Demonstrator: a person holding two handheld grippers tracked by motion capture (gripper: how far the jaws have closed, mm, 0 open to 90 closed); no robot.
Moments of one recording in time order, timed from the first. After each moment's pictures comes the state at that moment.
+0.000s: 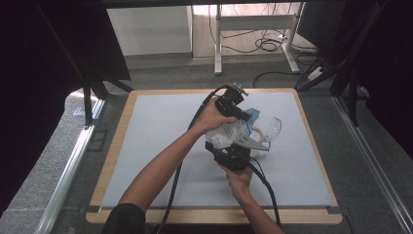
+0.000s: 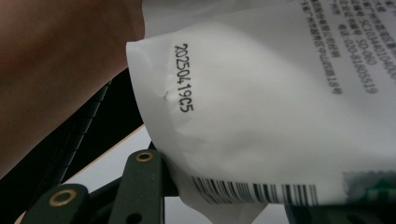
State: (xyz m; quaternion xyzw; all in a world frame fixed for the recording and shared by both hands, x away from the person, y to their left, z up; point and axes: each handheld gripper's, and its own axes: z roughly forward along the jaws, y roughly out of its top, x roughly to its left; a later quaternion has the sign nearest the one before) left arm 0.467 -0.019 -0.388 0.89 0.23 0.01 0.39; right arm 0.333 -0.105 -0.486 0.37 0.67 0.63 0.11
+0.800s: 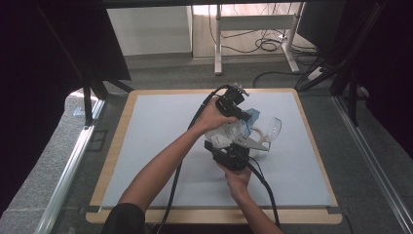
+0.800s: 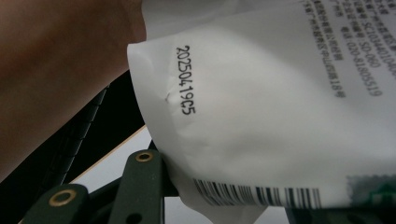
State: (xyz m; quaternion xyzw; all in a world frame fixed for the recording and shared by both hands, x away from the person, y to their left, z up) left arm 0.467 -0.021 -0.387 0.90 0.23 0.02 0.38; right arm 0.332 -0.101 -0.484 0.39 0.67 0.63 0.11
